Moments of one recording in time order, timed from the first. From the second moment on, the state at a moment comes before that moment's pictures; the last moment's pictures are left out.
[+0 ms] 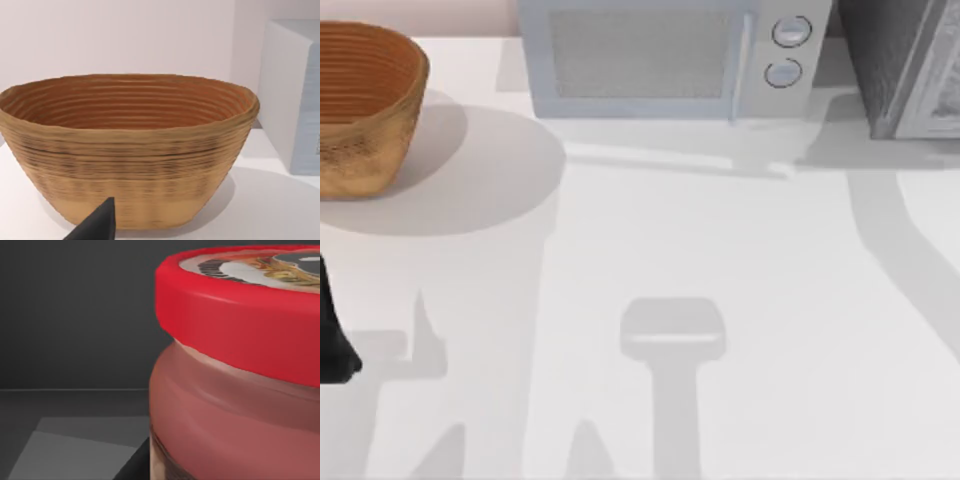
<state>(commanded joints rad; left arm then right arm) 0.00 0.00 0.00 0.00 0.00 0.00 0.47 1.28 2.07 -0.80 0.49 0.03</state>
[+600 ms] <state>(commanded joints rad) 0.00 0.00 0.00 0.00 0.00 0.00 0.39 1.08 1.77 -0.67 0.42 0.03</state>
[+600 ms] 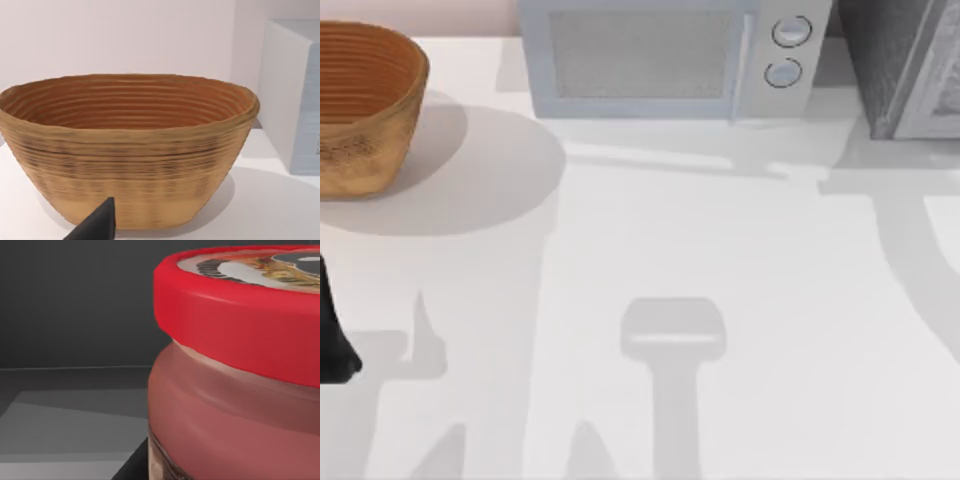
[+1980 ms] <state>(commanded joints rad) 0.00 0.00 0.00 0.00 0.00 0.00 0.00 0.00 0.00 0.00 0.00 0.00</state>
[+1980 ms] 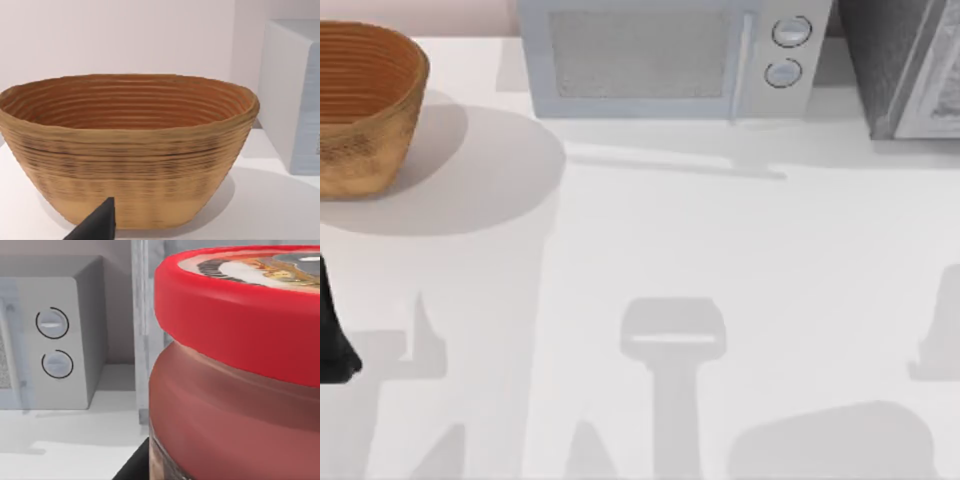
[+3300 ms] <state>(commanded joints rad) 0.00 0.00 0.00 0.00 0.00 0.00 0.32 1.32 0.20 1.12 -0.19 0.01</state>
